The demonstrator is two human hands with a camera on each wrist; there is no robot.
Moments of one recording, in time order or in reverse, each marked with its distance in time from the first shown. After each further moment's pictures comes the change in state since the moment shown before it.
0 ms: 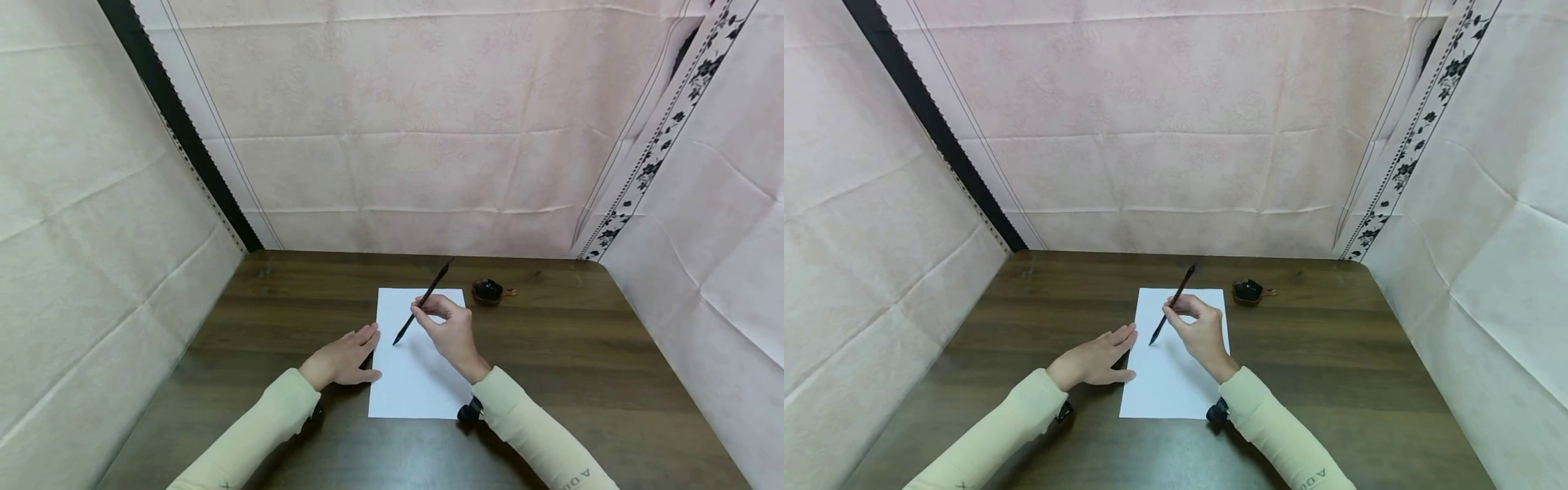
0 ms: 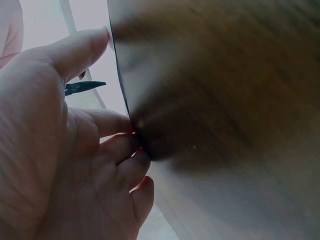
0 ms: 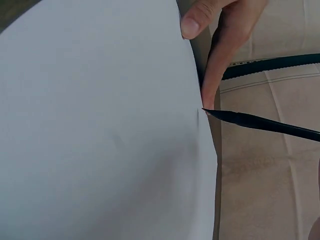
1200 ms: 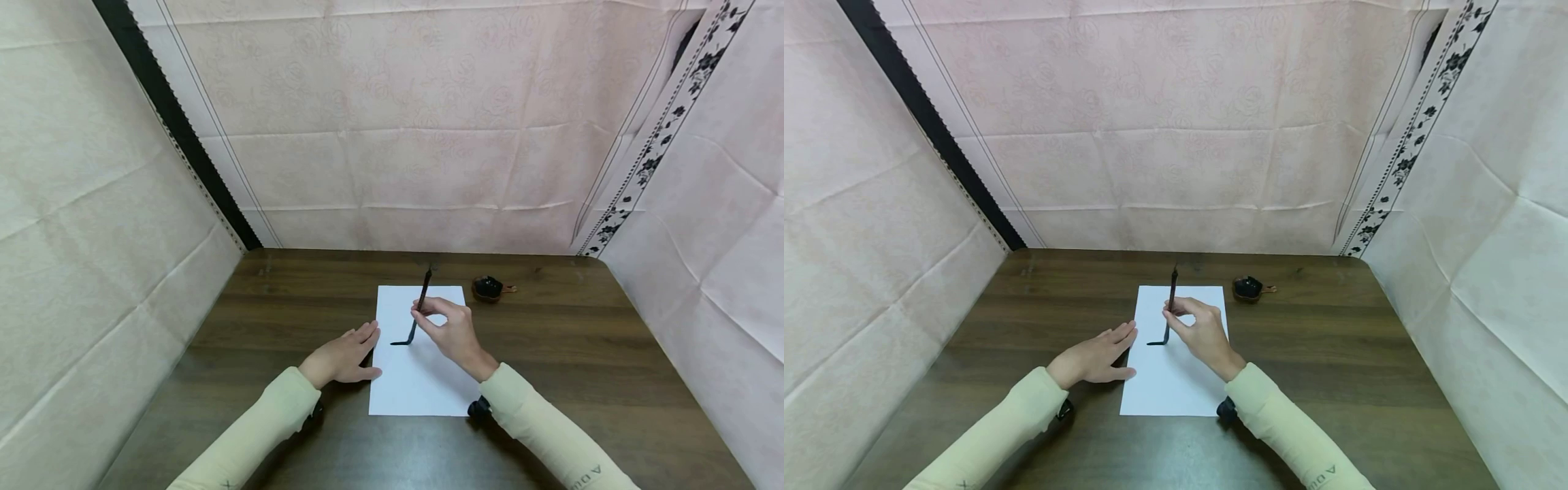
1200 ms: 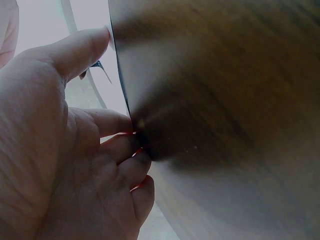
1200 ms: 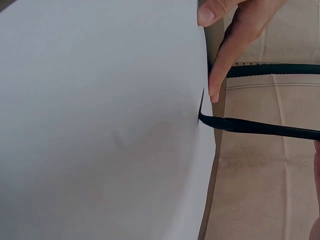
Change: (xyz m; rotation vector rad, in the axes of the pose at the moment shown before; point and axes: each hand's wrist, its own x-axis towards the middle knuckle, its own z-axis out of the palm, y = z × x) left_hand 0.000 -0.001 0.001 -0.025 0.014 0.011; right_hand 0.000 0.019 -0.010 -0.140 -0.122 -0.198
